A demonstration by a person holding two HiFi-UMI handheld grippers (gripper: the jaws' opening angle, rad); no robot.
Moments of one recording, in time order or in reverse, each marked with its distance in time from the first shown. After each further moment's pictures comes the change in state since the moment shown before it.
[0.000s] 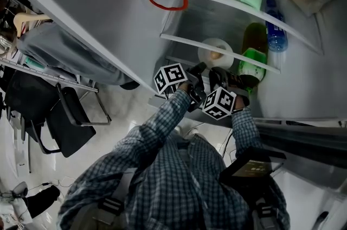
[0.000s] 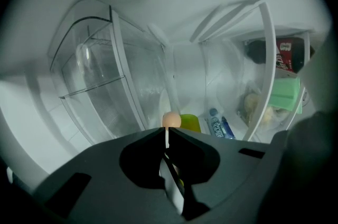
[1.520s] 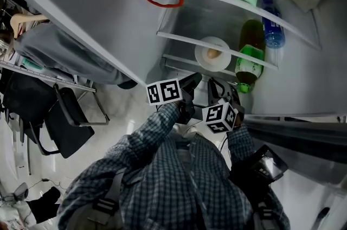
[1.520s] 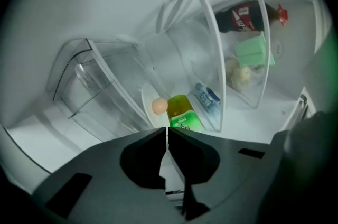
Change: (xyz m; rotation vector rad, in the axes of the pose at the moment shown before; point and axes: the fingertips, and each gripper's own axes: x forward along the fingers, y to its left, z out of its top) left arm -0.043 -0.014 -0.036 0.354 0.107 -0.036; right arm -0.052 0.018 -0.001 0.360 -0.102 -0.035
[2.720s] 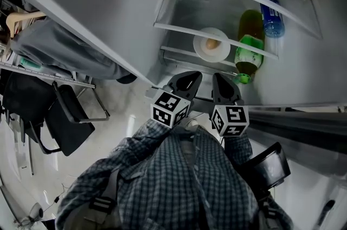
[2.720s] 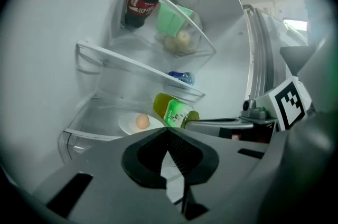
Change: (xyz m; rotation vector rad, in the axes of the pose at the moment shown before) left arm -0.031 -0.048 -0.020 0.830 -0.014 0.078; right arm -0.050 -0.023 0.019 0.689 -0.267 -0.010
